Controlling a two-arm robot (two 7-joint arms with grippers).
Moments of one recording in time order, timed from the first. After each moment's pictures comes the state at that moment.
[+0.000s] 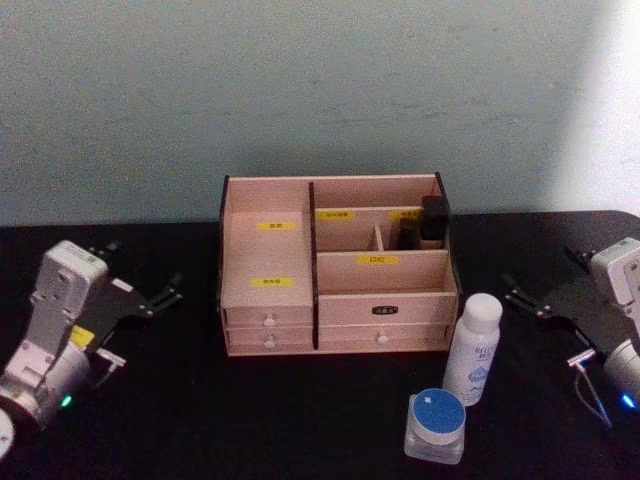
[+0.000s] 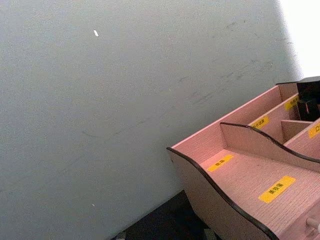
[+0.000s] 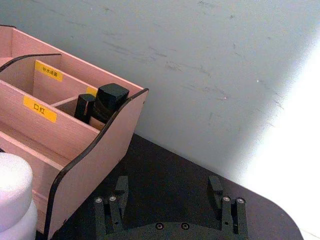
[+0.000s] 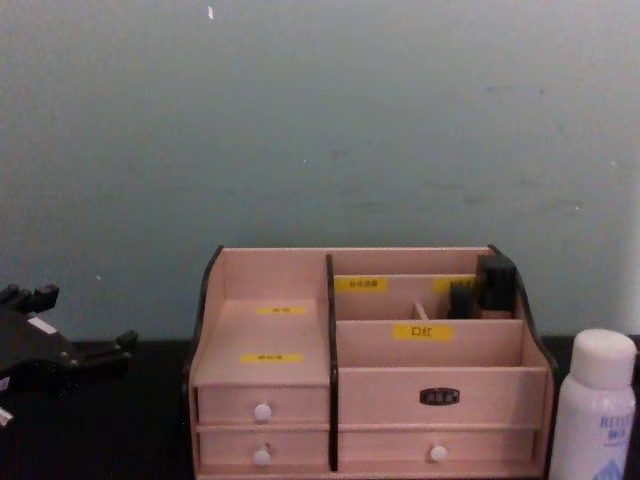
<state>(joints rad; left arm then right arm) -0.20 0.60 0.45 -1.41 -0.25 -0.12 0.03 0.20 0.60 -0.45 -1.41 0.25 -0.12 -0.03</state>
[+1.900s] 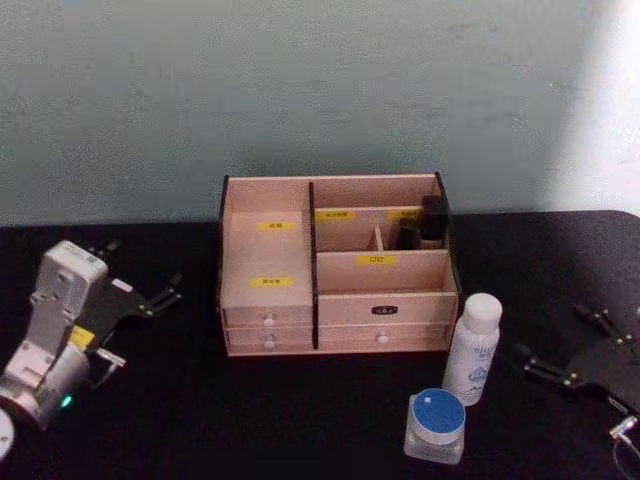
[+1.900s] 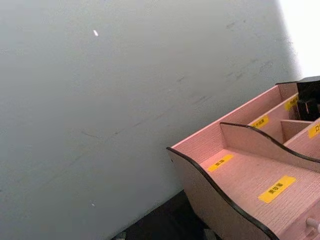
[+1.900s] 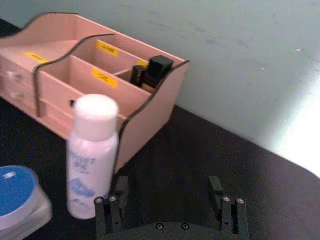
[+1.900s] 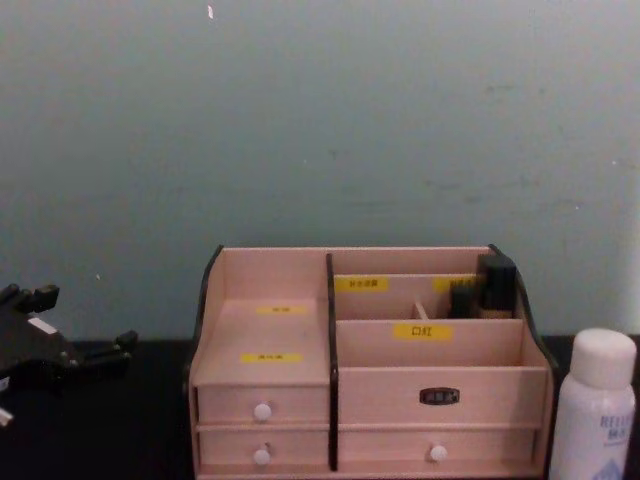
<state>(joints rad) -0.20 0.60 0.45 -1.41 -0.25 -0.12 0.03 -0.05 0.72 -0.31 -1.65 0.34 -0.03 0.14</state>
